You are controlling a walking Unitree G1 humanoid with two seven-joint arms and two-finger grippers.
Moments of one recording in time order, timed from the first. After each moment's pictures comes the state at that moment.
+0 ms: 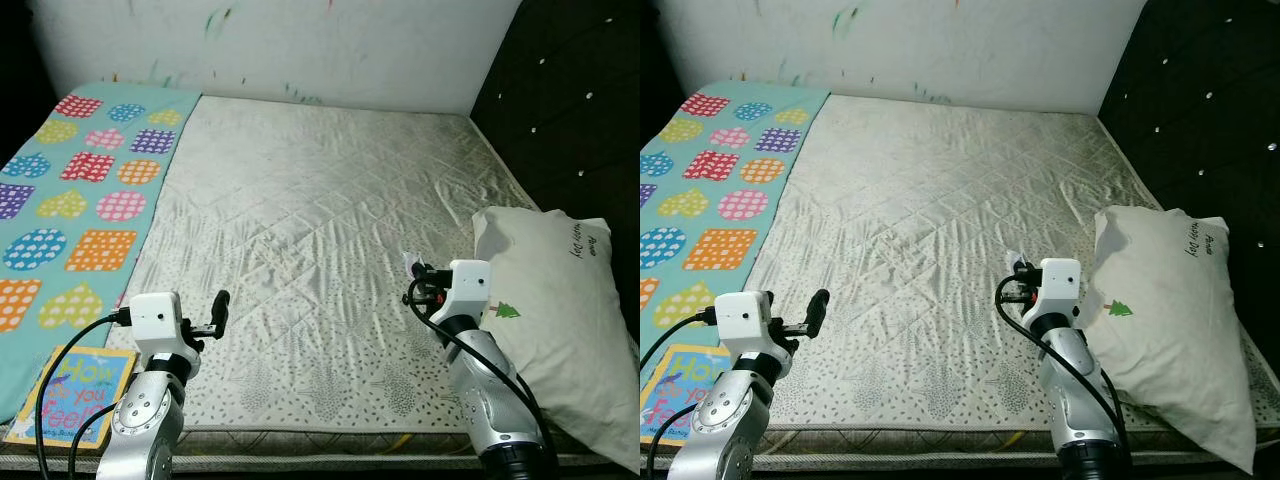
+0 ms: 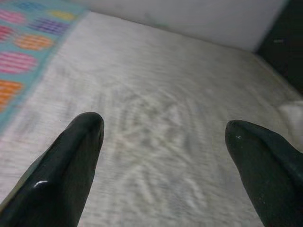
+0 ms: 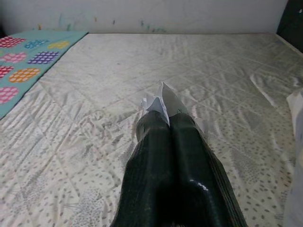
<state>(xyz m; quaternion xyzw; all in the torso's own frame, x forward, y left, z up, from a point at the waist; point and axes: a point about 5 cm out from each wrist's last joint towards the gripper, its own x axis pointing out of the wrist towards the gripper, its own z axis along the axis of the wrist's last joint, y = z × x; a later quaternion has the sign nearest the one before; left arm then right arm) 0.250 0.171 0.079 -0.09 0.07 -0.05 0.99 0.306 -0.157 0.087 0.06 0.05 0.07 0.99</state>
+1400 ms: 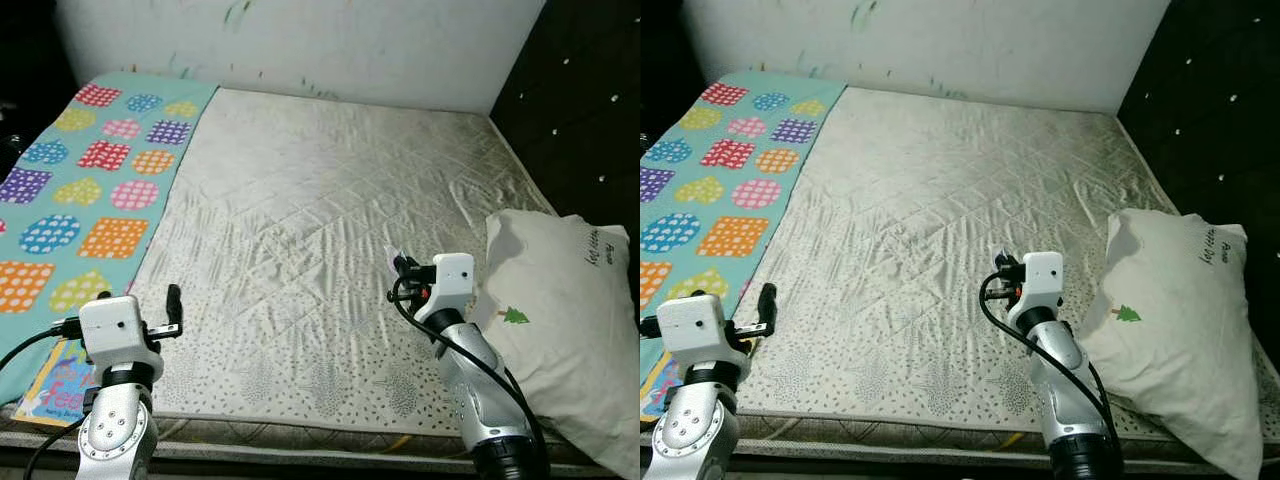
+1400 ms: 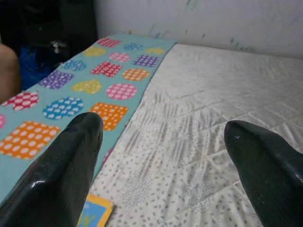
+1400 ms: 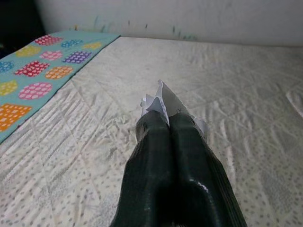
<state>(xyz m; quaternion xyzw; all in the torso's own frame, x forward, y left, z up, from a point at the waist) 0.226 0.212 0.103 0.01 0.01 0.13 0.99 0.314 -0.142 0.102 0.05 0.02 0.11 0.99</state>
